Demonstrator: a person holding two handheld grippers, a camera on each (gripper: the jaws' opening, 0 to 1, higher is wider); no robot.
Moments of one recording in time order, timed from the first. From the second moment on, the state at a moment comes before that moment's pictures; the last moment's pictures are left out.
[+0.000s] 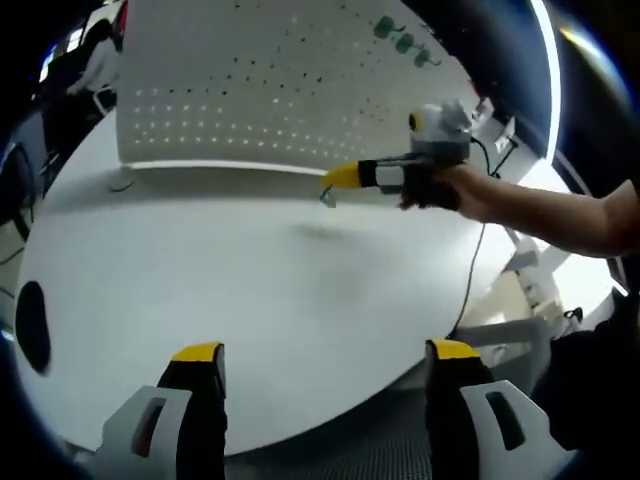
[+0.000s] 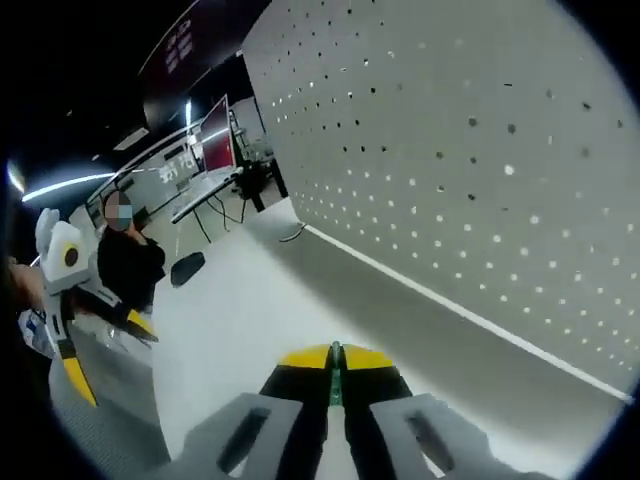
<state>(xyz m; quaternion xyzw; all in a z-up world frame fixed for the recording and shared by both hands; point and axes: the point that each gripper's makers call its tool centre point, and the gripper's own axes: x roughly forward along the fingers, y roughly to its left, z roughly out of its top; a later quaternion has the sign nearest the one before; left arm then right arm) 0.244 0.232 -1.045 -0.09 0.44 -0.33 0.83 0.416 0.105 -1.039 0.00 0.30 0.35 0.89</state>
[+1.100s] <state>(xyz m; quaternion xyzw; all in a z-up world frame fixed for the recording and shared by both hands) 0.290 0.188 -0.990 -0.14 0.37 -0.35 0.85 0.329 0.116 -0.941 0.17 0.20 0.28 0.92</state>
